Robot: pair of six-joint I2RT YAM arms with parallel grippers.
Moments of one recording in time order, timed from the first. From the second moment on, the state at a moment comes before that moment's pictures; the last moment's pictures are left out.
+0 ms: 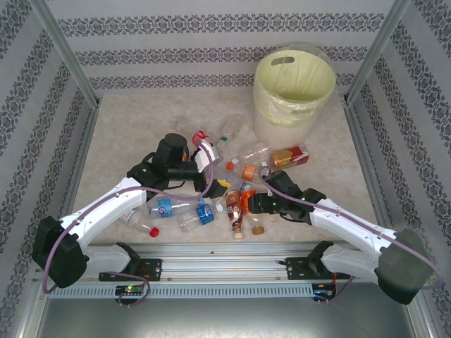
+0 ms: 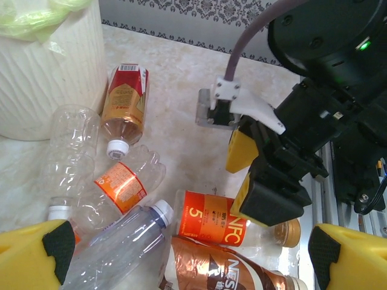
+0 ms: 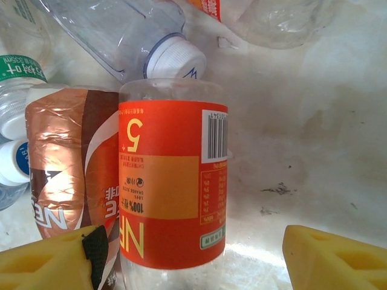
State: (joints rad) left arm -0.60 1.26 0.96 -0.24 0.60 0.24; right arm 0.68 1.09 0.60 -0.52 -0.06 0.58
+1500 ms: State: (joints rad) left arm -0.64 1.26 0.96 -0.25 0.53 0.29; right arm 0.72 1.28 0.58 -0.39 0.03 0.64
